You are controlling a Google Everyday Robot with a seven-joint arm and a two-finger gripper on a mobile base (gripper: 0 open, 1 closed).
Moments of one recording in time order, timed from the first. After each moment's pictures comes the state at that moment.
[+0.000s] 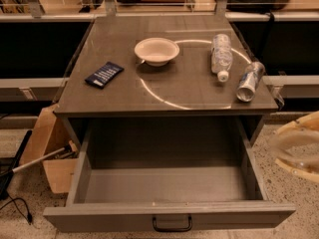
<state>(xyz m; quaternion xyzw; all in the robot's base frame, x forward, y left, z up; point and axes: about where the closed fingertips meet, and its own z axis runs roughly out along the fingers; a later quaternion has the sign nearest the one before) 0.284 -0.158 1.005 -0.61 0.70 -0.02 0.37</state>
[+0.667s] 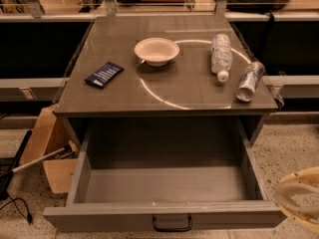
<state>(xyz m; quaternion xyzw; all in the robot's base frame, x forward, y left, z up) 0.263 -0.184 0.927 -0.60 0.74 -0.02 0.32</state>
